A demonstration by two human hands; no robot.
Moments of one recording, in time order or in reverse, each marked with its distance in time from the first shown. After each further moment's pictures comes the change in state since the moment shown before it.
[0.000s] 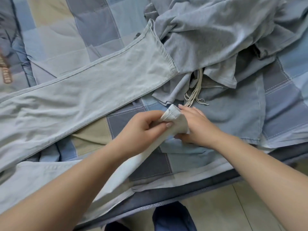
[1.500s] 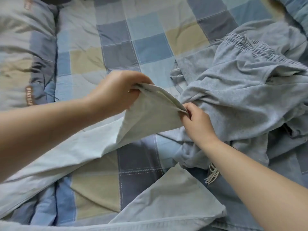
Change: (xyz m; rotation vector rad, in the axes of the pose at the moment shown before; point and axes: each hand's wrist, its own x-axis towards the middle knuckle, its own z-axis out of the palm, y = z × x) left_hand 0.126 0.041 -0.207 0.725 0.388 0.219; right_hand 0.173 -0.044 -0.093 0.452 0.518 0.158
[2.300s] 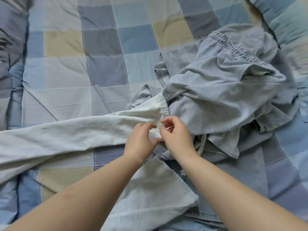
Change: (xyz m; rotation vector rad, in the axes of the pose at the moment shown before) left_hand -0.070 0.020 0.188 -0.293 -0.098 -0.486; right_hand -0.047 0.017 0.011 0.045 -0.022 0.218
